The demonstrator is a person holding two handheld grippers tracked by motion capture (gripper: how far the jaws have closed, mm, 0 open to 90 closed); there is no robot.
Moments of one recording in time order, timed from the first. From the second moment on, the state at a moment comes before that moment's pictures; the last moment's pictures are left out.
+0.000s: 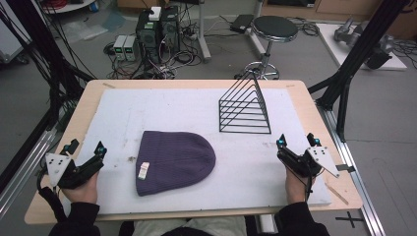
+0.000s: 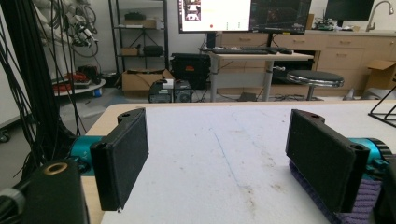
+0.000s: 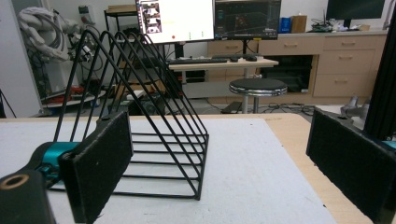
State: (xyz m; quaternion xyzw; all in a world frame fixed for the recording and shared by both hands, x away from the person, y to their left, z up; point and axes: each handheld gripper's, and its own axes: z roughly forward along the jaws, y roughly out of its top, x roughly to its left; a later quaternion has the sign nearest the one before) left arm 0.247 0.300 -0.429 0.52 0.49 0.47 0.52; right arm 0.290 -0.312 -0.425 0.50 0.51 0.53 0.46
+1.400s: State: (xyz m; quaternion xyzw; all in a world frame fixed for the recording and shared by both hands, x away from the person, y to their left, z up) left arm 0.278 0.300 -0.359 0.60 0.40 0.39 0.57; right arm 0.290 -0.313 -0.428 0.50 0.52 0.53 0.44
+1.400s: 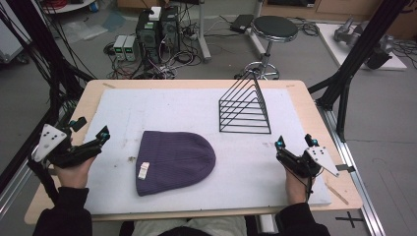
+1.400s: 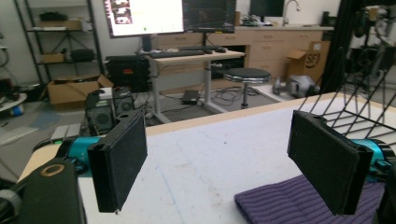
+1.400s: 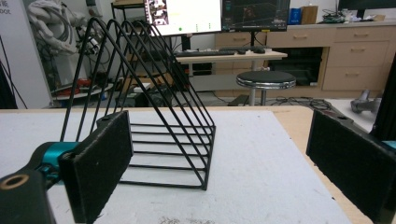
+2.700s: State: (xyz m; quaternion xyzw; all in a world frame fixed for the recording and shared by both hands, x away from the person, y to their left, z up) left arm 0.383 0.188 -0.302 0.83 0.19 0.18 0.49; right arm 0.295 -0.306 -0.429 0.48 0.55 0.54 0.42
